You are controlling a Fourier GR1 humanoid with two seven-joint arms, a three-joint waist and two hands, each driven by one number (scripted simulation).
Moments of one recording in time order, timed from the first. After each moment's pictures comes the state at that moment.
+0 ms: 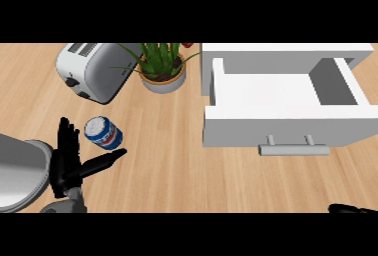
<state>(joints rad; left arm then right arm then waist) -0.04 0.02 0.20 -1.32 0.00 0.32 -0.15 0.16 -0.11 -0.24 -2.19 -0.14 0.06 0.23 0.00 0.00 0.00</state>
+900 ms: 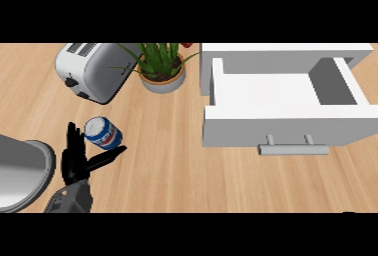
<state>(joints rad) -0.27 0.10 0.33 -0.73 0.14 0.27 -0.48 0.15 -0.10 -0.29 -2.25 -0.15 0.10 0.29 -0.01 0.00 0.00</state>
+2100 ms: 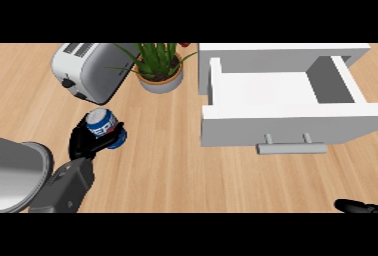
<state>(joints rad) -0.57 0.20 0.36 -0.27 0.17 0.03 -0.68 0.10 -0.09 -0.30 -2.20 -0.11 0.11 0.26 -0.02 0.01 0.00</state>
